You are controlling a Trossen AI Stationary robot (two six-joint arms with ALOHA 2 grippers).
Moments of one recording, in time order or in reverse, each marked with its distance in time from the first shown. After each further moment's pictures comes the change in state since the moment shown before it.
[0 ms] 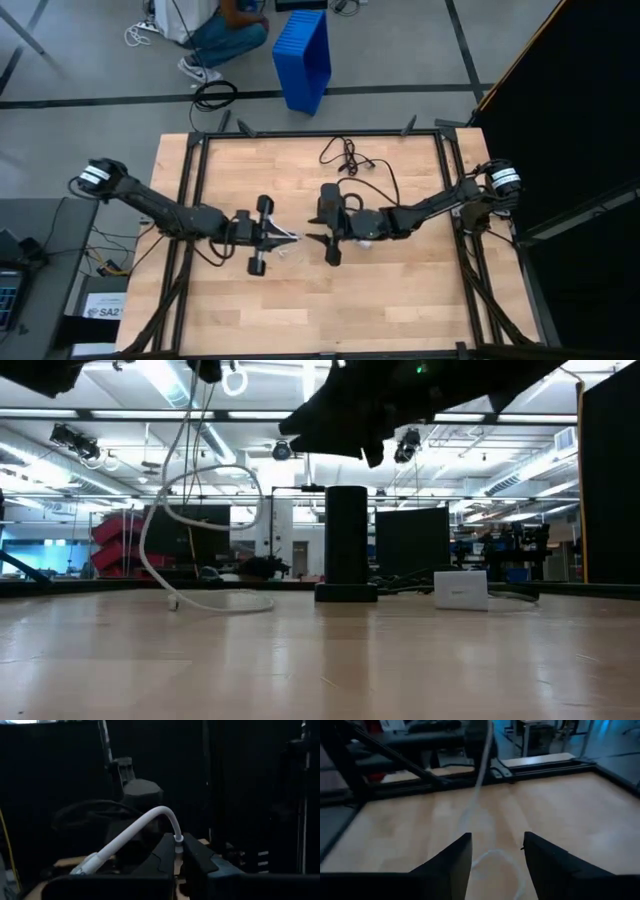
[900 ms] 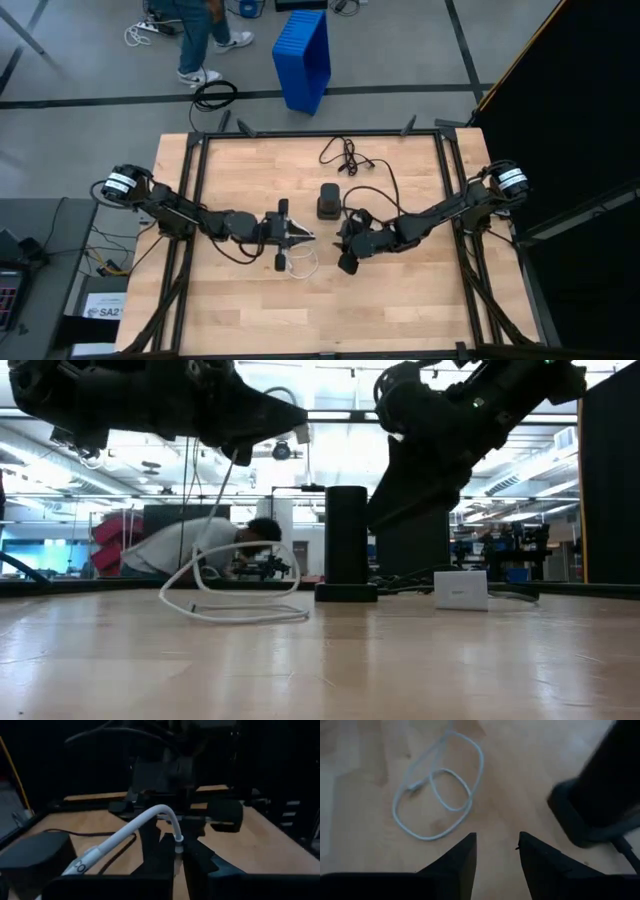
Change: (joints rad) left arm 0.119 0.242 -0.016 0.013 0.042 -0.070; right arm 0.120 -0.055 -0.030 -0.521 0.125 0.419
